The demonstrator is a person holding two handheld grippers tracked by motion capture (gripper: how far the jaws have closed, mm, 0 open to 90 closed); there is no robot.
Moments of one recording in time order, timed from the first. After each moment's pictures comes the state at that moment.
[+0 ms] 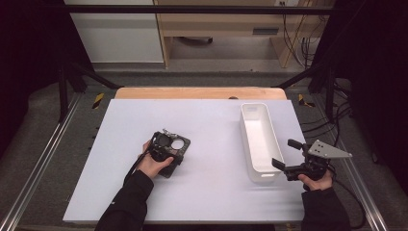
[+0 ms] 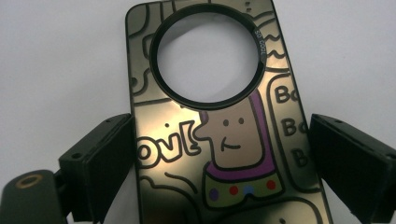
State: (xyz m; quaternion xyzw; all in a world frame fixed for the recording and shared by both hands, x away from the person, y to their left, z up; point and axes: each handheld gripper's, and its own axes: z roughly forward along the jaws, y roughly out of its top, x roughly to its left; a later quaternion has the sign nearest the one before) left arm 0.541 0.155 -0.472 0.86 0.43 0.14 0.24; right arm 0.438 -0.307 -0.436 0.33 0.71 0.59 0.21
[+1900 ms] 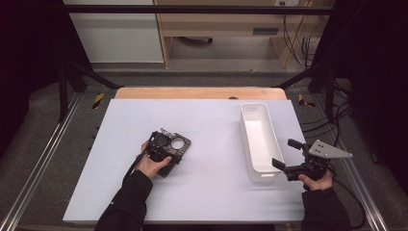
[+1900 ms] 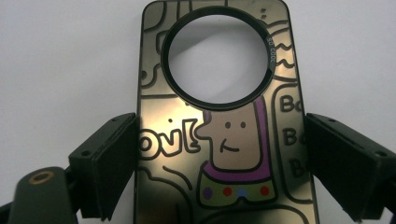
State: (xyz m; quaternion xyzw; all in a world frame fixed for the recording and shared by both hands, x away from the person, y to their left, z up) left arm 0.537 0.159 -0.465 0.85 0.44 0.15 0.25; right arm 0.437 -0.307 -0.435 0.32 0.71 0.59 0.21
